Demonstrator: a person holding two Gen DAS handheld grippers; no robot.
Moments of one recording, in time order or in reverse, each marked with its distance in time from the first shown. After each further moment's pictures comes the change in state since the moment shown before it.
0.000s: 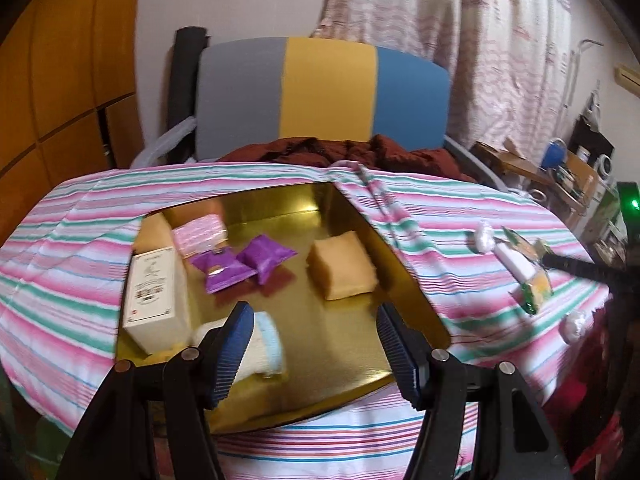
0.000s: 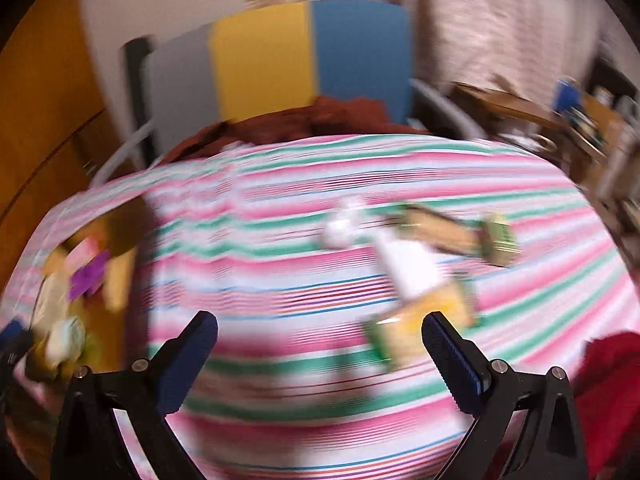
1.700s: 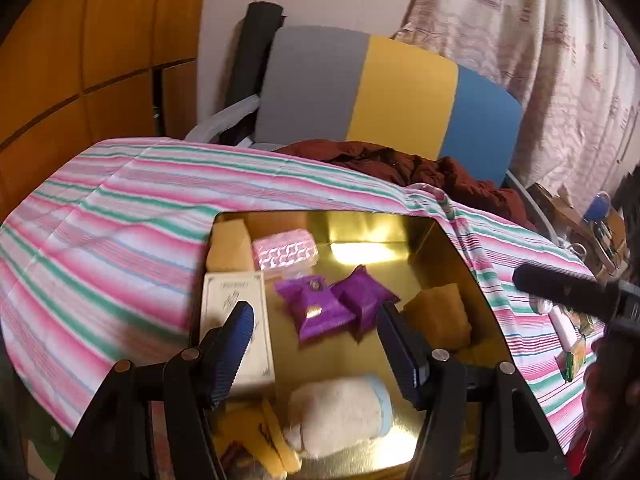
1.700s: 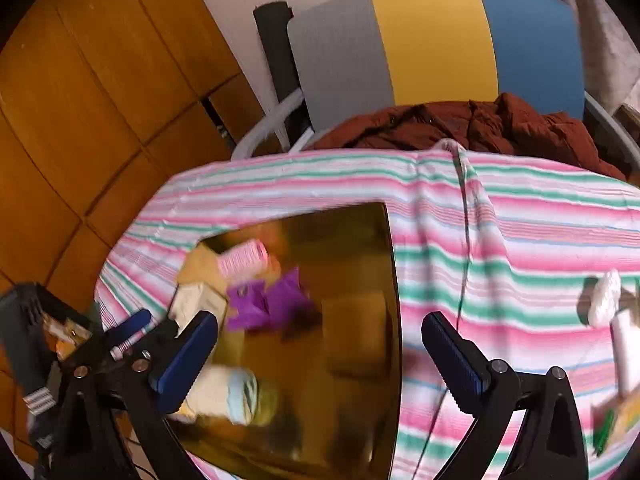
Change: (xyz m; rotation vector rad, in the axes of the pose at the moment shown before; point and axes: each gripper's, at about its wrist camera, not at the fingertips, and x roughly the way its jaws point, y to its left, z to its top) left arm 0.031 0.098 0.030 -0.216 0.021 0.126; right arm 0.035 0.218 0.036 -0.211 0.110 0.495
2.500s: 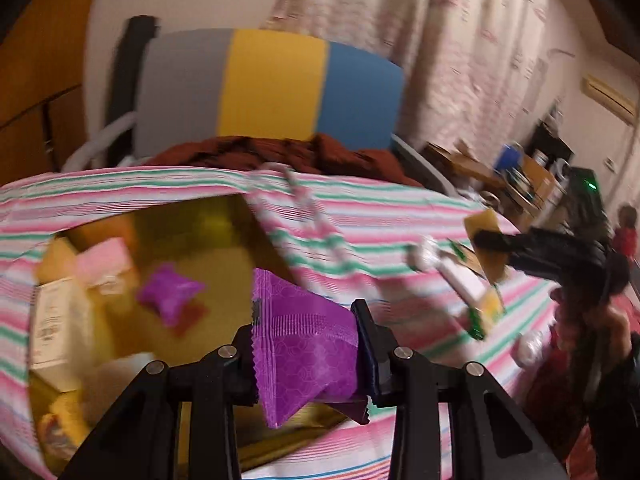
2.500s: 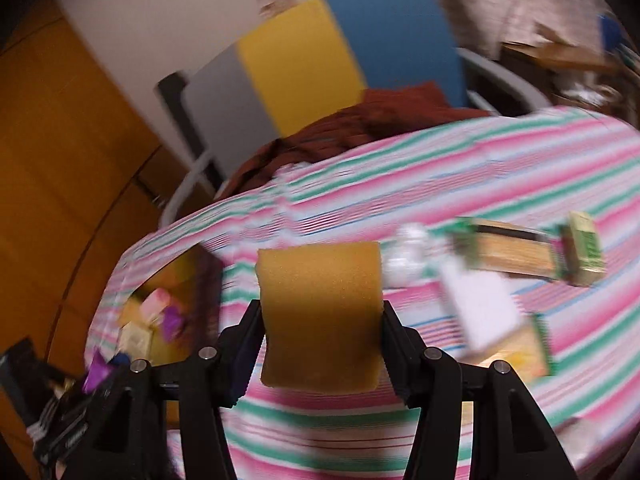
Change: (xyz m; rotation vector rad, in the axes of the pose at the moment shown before) left arm -0.011 -0.126 -0.024 0.196 0.009 -0.299; right arm -0.099 -0.185 -0.035 0.266 -0.116 -0.061
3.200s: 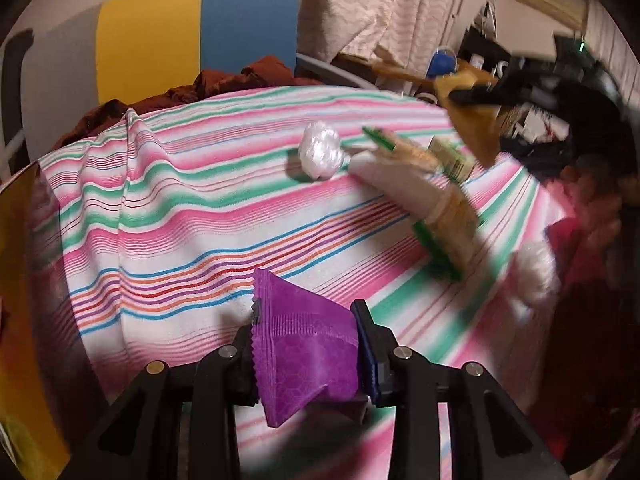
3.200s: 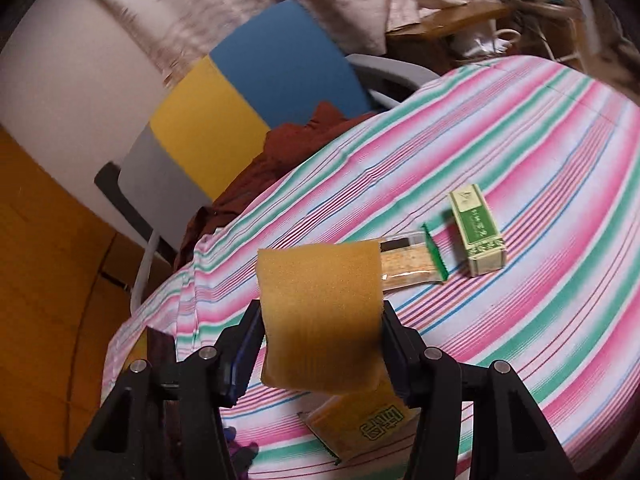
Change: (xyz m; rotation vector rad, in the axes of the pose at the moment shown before) left arm 0.124 -0.129 -0.047 0.271 0.216 -0.204; right arm -0.041 -0.122 -0.006 0.329 -0.150 -0.118
